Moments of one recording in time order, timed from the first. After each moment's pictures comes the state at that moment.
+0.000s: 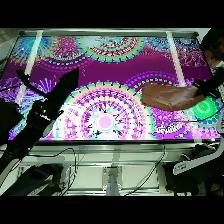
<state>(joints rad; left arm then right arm) -0.41 -0.81 0.60 1.80 0.38 -2.58 -0.49 -1.75 1.80 -1.56 1.72 1.83</state>
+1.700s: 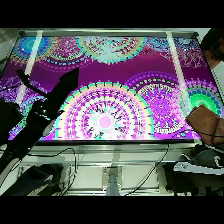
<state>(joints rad) -0.41 -0.82 0.60 1.80 0.38 -2.58 -0.79 -1.45 1.80 -1.79 1.81 1.88</state>
